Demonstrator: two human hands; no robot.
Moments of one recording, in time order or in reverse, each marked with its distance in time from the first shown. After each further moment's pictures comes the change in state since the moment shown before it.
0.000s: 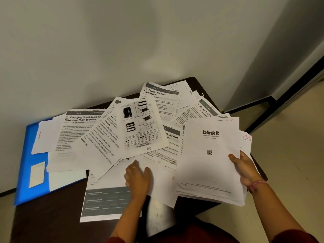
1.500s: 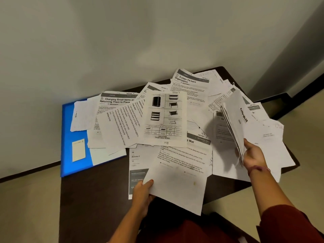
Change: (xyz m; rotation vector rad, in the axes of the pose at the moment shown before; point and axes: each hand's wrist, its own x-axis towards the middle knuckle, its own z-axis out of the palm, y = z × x) left_hand -0.022 -0.139 -0.104 -0.895 -0.364 -0.493; right_hand -0.075 0.011 0.119 0.608 0.040 0.150
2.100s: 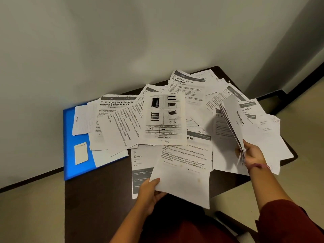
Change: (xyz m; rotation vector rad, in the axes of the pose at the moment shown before) left_hand -0.022 0.015 0.006 -0.018 -0.127 -0.084; right_hand -0.007 0.008 -0.011 0.090 0.046 0.027
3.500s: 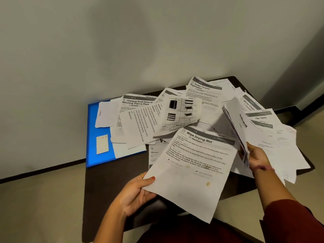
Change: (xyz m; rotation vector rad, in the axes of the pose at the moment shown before) left_hand -0.061 0.044 -0.092 -0.142 -0.383 -0.113; right_hand -0.021 0.032 0.021 -0.028 -0.070 0.020
